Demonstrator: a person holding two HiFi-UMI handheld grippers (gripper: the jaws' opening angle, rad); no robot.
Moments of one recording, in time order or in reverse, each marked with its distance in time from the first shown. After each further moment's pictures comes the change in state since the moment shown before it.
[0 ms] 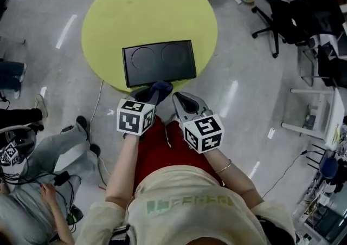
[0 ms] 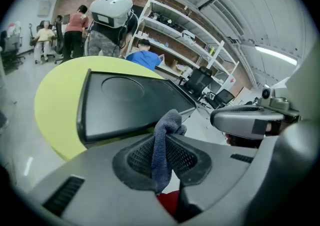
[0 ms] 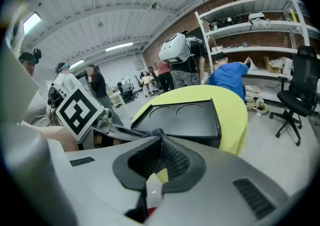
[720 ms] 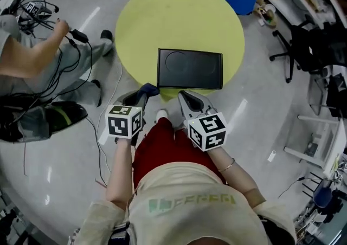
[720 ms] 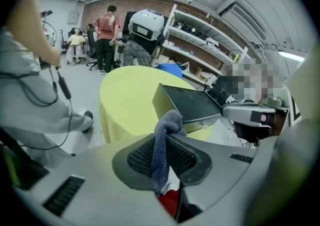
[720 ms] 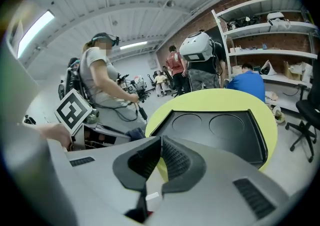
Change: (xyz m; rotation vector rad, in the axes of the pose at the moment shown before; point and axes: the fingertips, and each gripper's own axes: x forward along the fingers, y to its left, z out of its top) left arm -0.114 0.112 -0.015 -0.139 -0.068 0.242; right arm 0.051 0.073 0.037 -0.101 0.000 0.127
